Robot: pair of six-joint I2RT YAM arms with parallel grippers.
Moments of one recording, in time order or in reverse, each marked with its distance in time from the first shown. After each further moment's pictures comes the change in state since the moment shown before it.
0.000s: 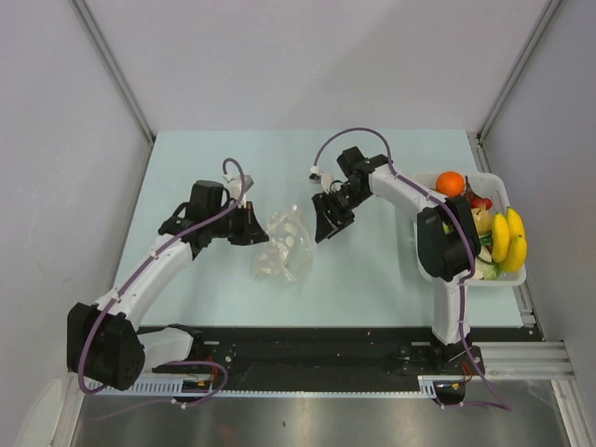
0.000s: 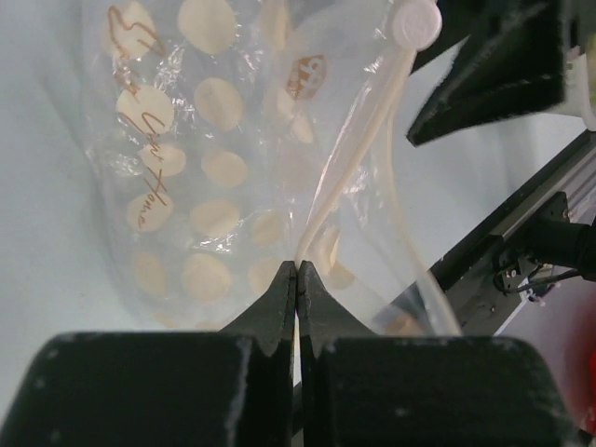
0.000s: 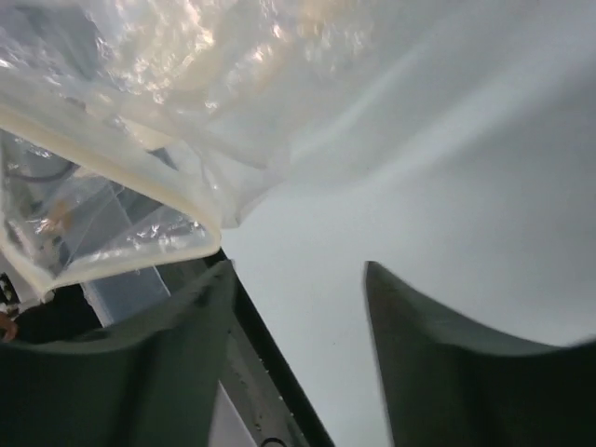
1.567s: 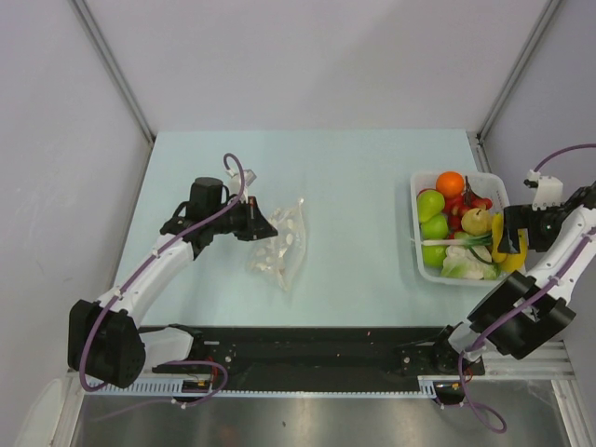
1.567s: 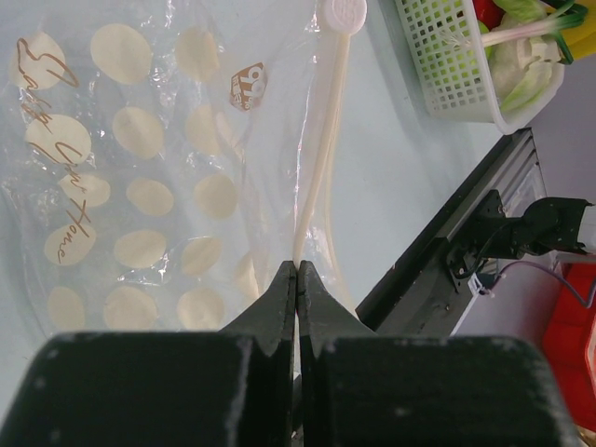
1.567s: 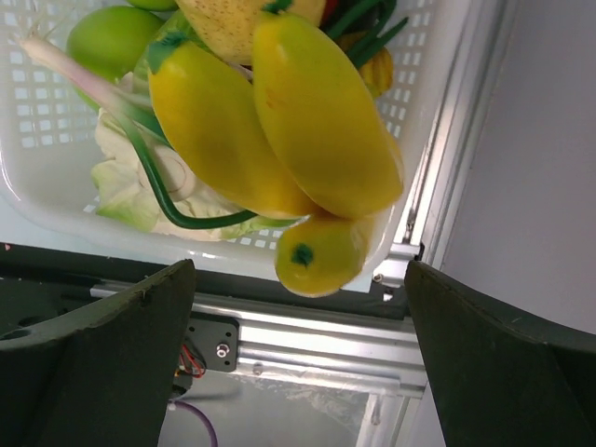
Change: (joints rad) left arm 0.002 0.018 -0.025 0.154 0.138 -0.070; right arm -1.288 -0.639 -0.185 -0.395 0.376 -0.703
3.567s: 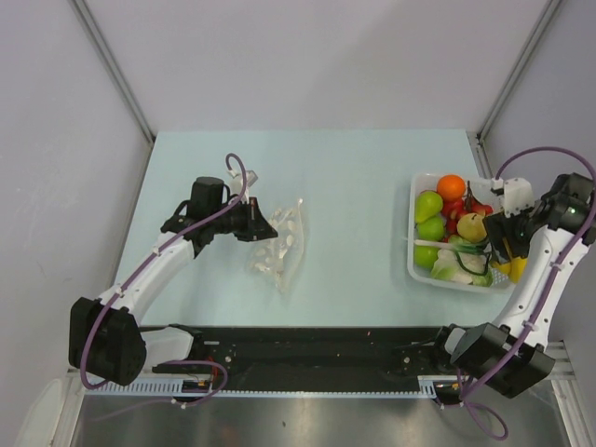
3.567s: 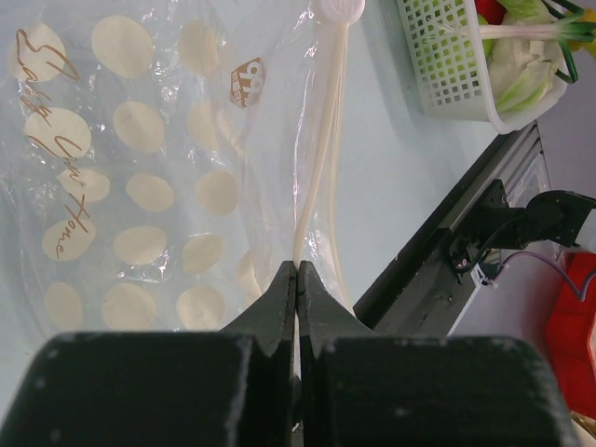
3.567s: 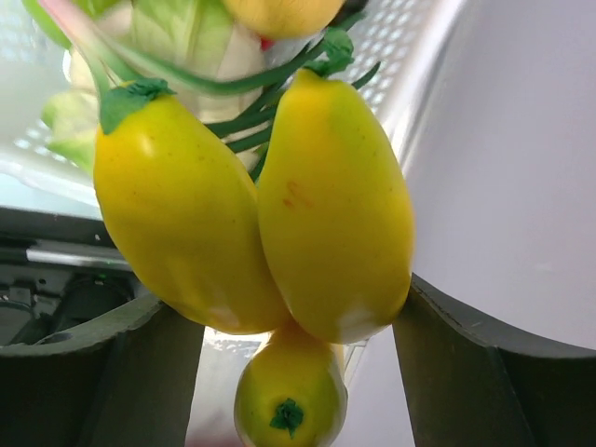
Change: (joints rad) left arm 0.000 0.015 0.013 -0.029 0.011 0.027; right arm 0.221 -0.245 -0.130 0.012 0.230 -0.013
